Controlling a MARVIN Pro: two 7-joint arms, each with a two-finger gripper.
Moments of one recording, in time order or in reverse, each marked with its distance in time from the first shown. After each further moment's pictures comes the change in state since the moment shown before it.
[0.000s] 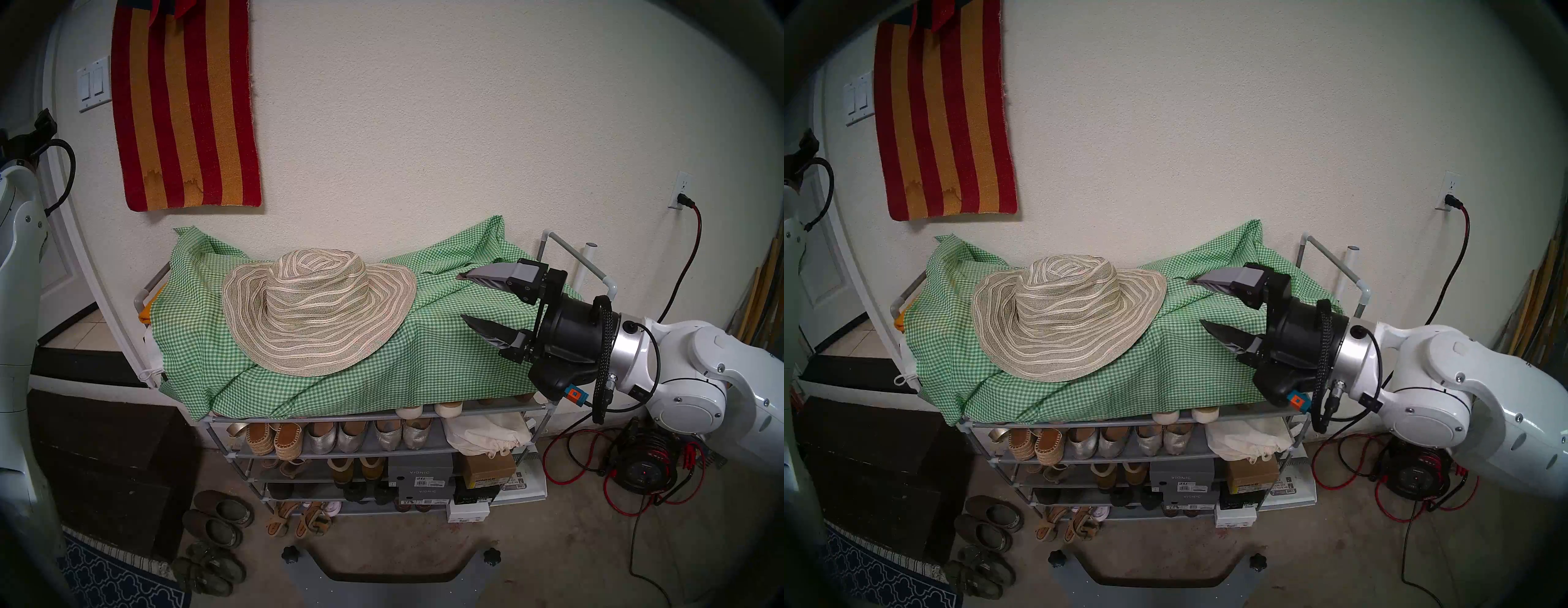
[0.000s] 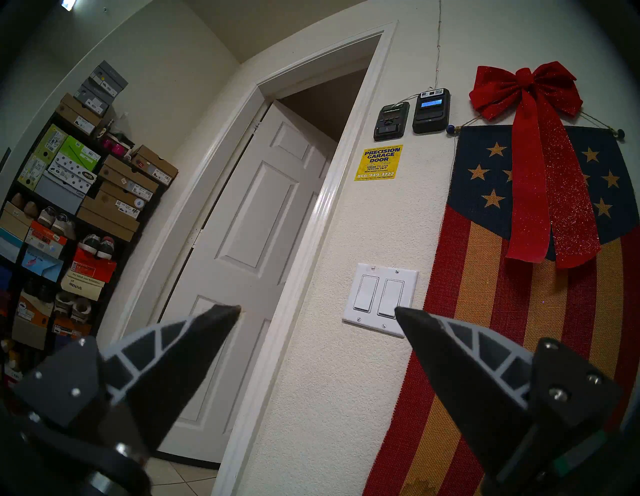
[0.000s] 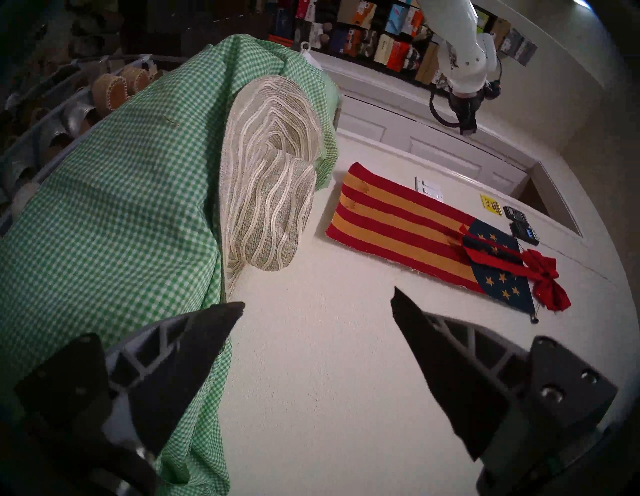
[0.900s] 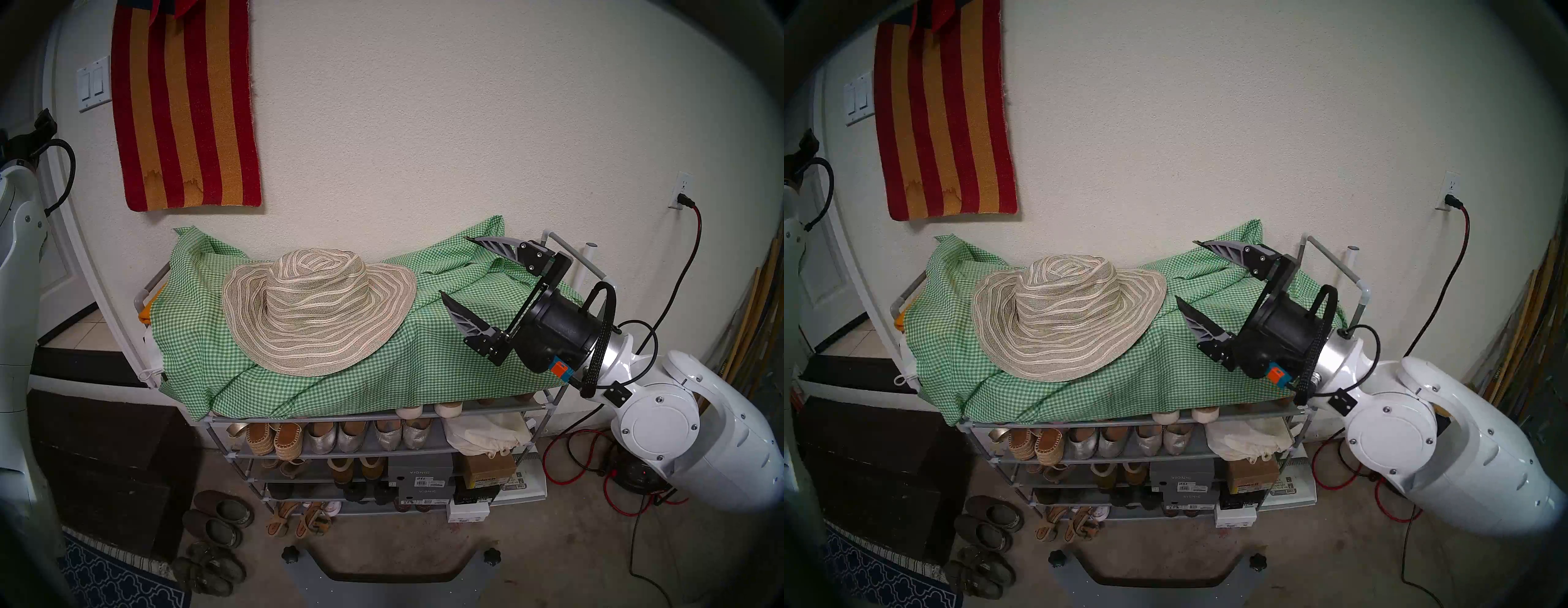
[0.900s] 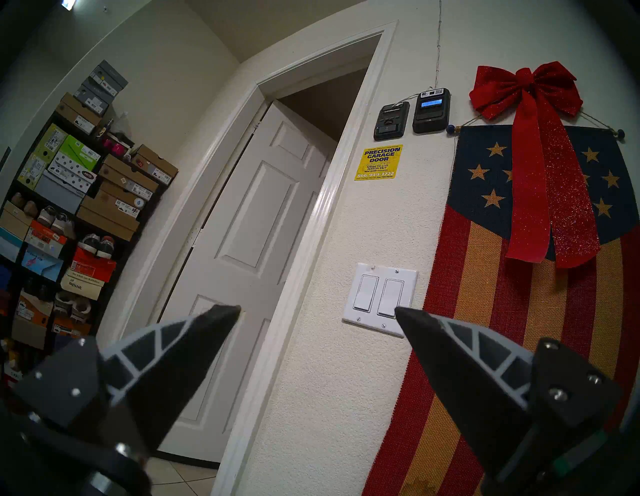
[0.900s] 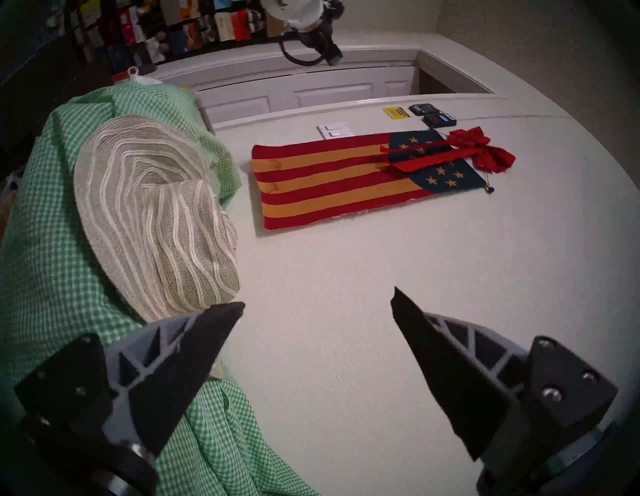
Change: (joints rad) left arm 0.001 0.001 0.000 0.000 -0.003 0.000 0.000; right arm 0.103 -0.271 -0.171 0.012 0.308 0.062 -0.039
